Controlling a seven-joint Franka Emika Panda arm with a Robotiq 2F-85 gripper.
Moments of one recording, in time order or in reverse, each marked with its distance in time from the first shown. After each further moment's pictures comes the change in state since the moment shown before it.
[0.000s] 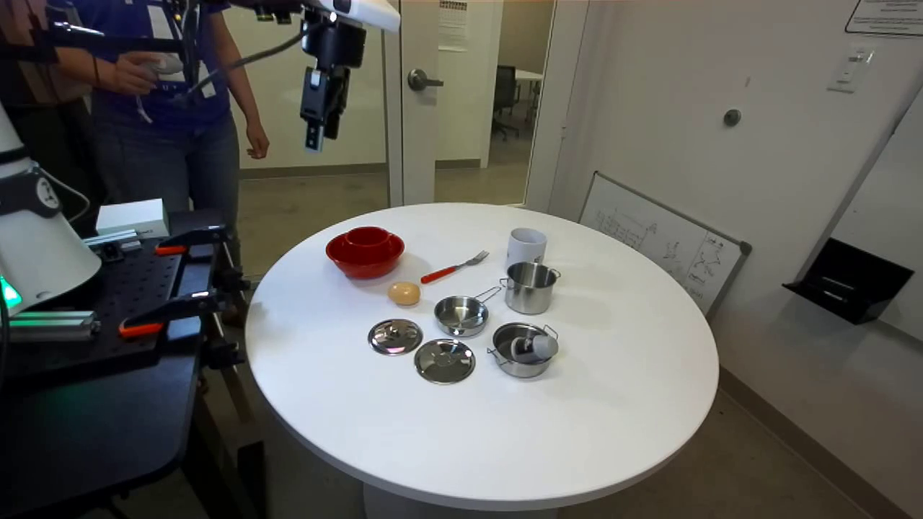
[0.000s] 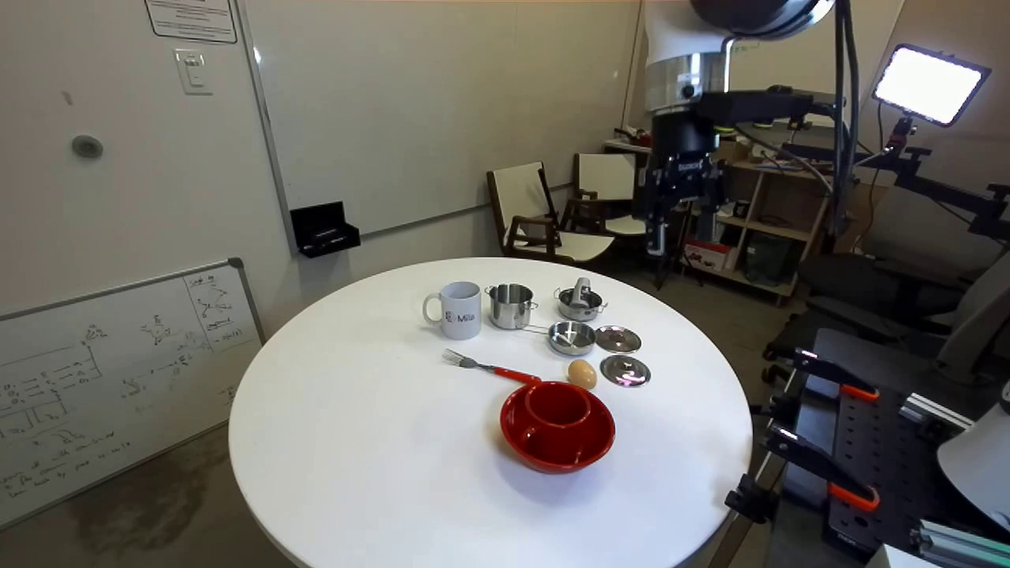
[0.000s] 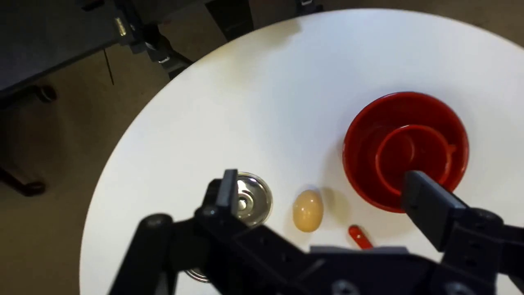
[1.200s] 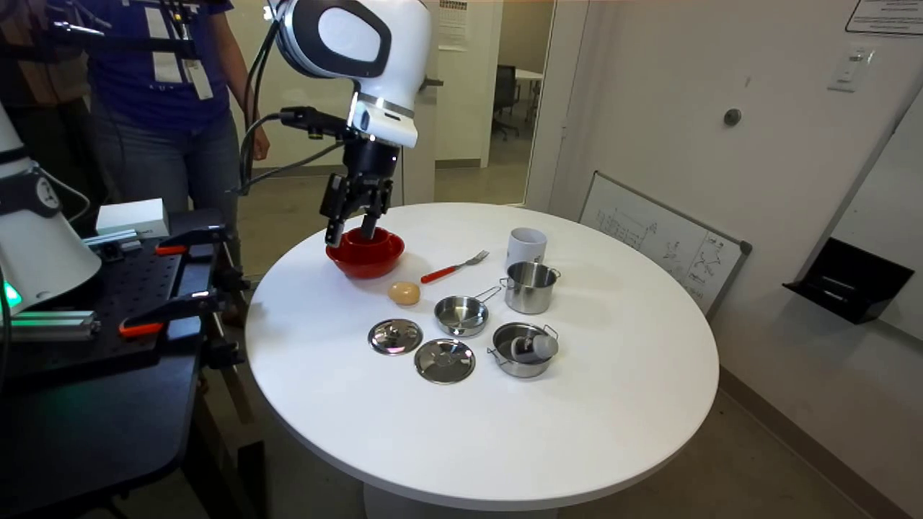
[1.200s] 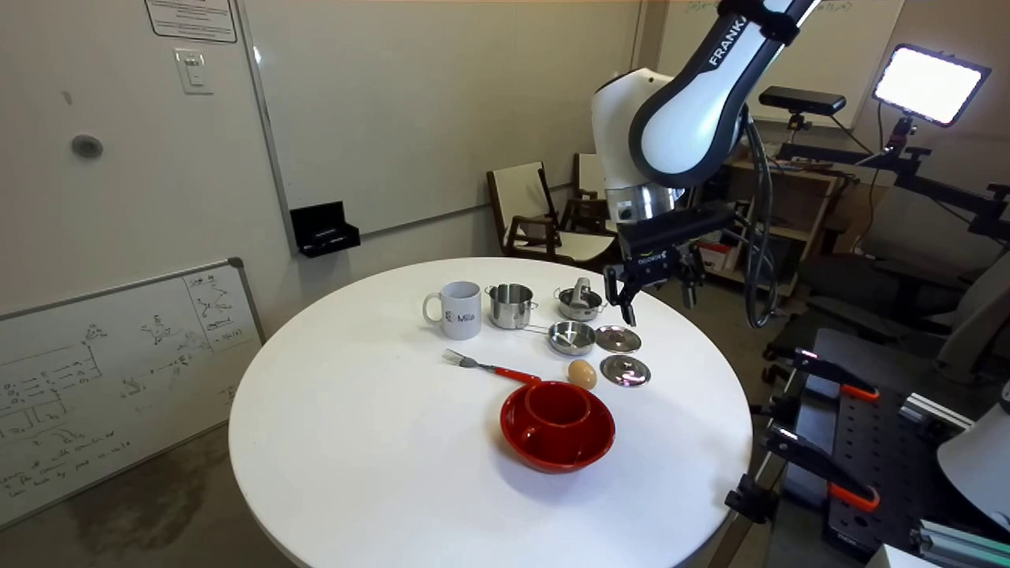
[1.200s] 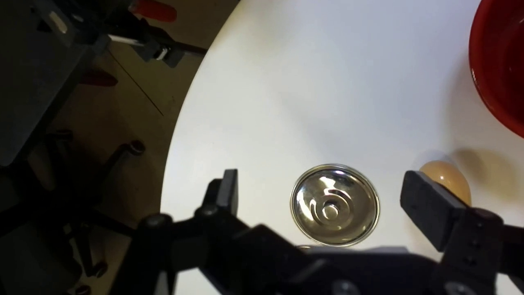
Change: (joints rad) arm 0.057 0.441 -0.101 0.124 -0.232 0.216 0.537
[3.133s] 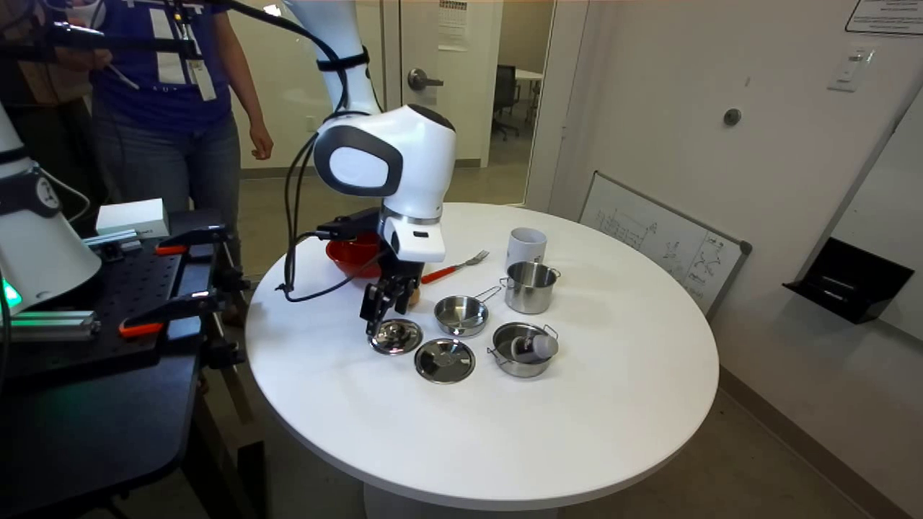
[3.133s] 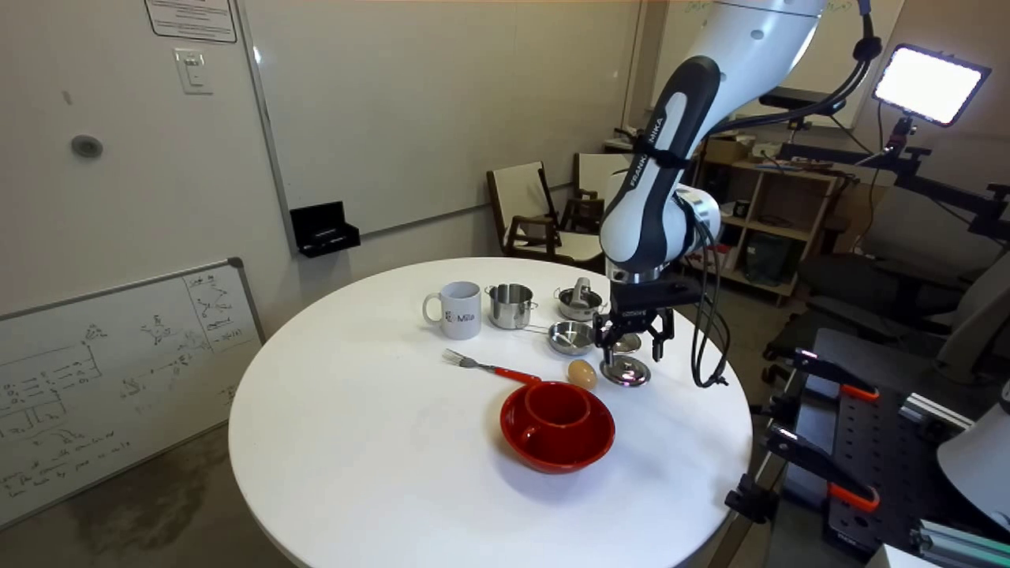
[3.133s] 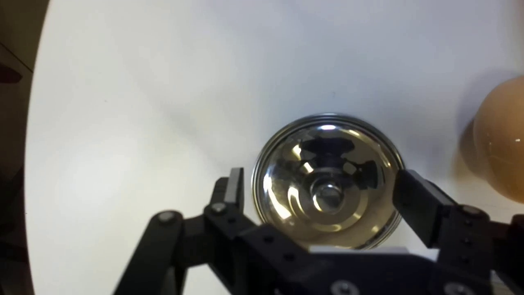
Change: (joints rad) arm -0.034 0.420 -0.080 0.177 0.359 0.351 -0.374
